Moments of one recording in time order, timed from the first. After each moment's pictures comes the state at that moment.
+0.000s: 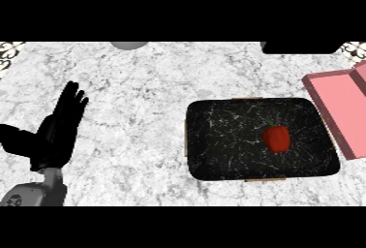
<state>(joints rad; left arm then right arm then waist) -0.11 0.25 -0.05 -1.63 0.25 0.23 0.17 0.22 -0.85 -0.22 -2.08 0.03 0.15 0.41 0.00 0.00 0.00</state>
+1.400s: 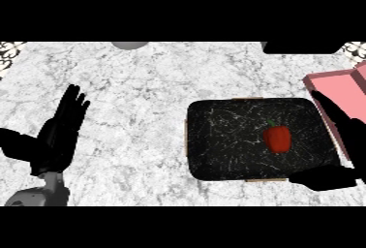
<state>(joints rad) -0.08 0.17 0.00 -1.67 0.17 0.17 0.21 -0.09 -0.45 0.08 -2.02 0.41 0.24 0.73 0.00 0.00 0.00</state>
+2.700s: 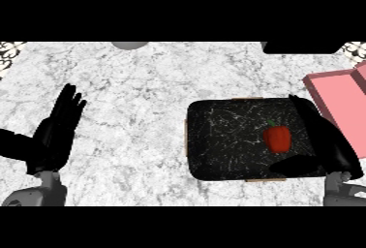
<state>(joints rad) -0.09 0.14 0.07 -1.66 0.14 0.09 0.20 -0.11 -0.25 0.07 -1.81 0.66 0.27 0.59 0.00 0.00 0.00</state>
